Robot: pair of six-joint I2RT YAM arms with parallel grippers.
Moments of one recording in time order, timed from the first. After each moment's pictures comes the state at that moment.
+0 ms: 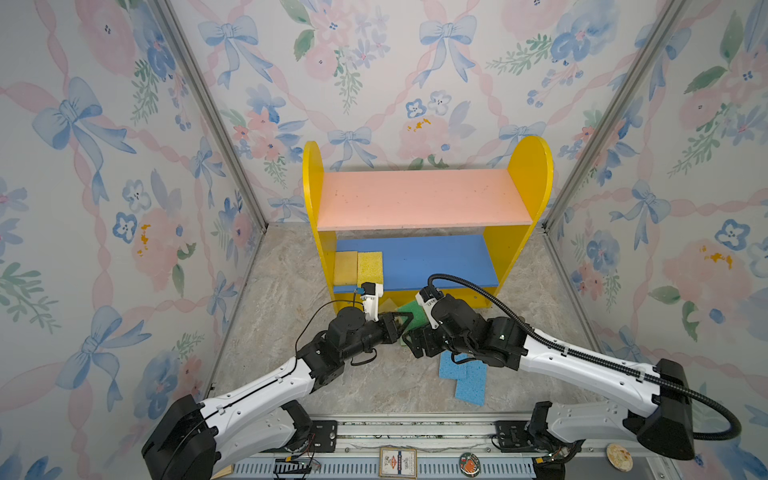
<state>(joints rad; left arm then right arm) -0.80 0.99 0.52 0.26 0.16 -0.94 1.05 1.26 1.04 -0.57 0.11 0.54</state>
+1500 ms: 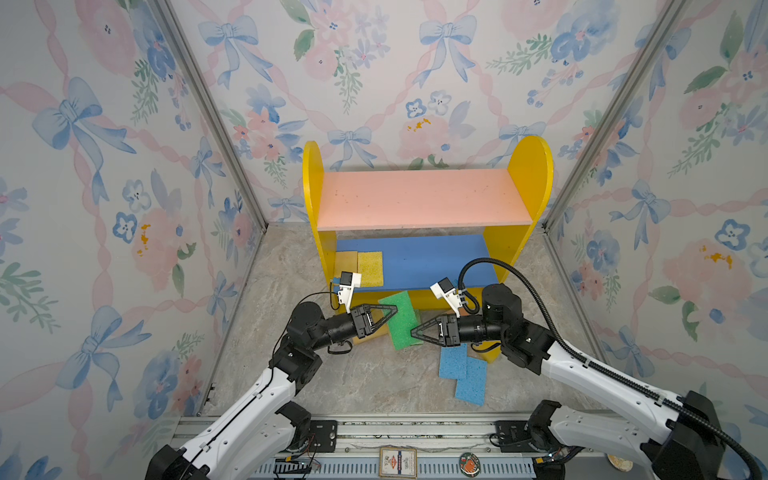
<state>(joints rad) -0.48 0.82 0.47 0.41 0.71 -1.06 0.77 1.08 0.75 0.03 -0.76 0.92</state>
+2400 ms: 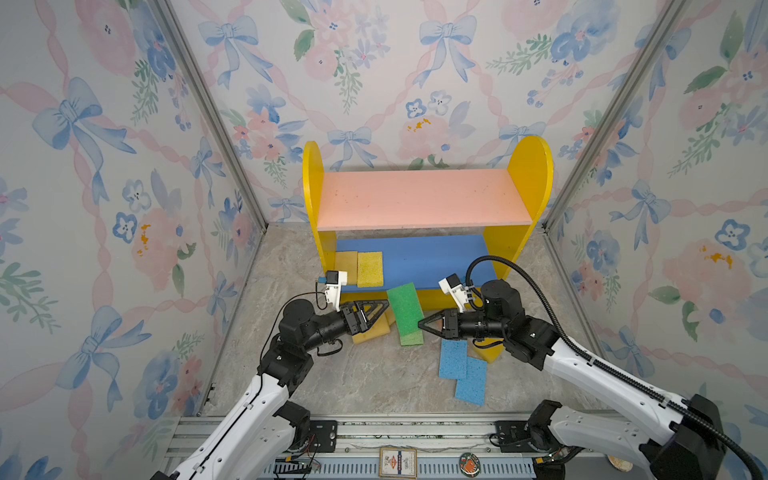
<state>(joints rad) -0.40 0.74 0.56 0.08 0.58 -0.88 0.71 1.08 0.83 -0.21 -0.55 0.86</state>
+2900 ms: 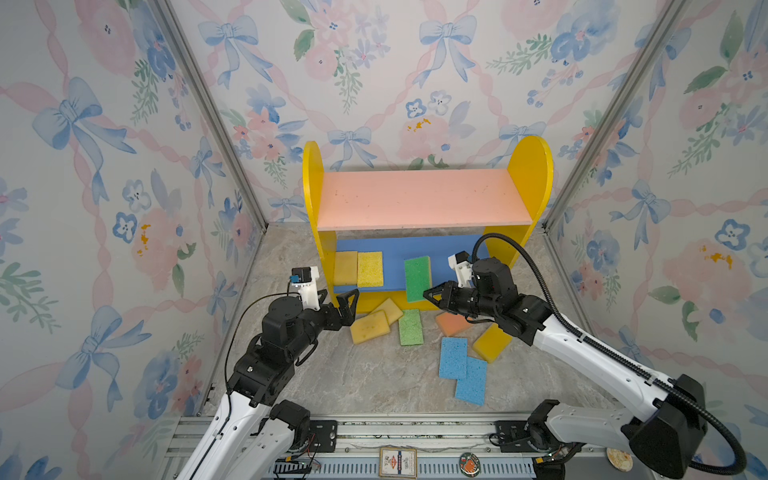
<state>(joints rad) -0.39 0.62 0.76 -0.44 0.01 -0.42 0.67 1.26 1.05 -0.33 -0.28 0.86</state>
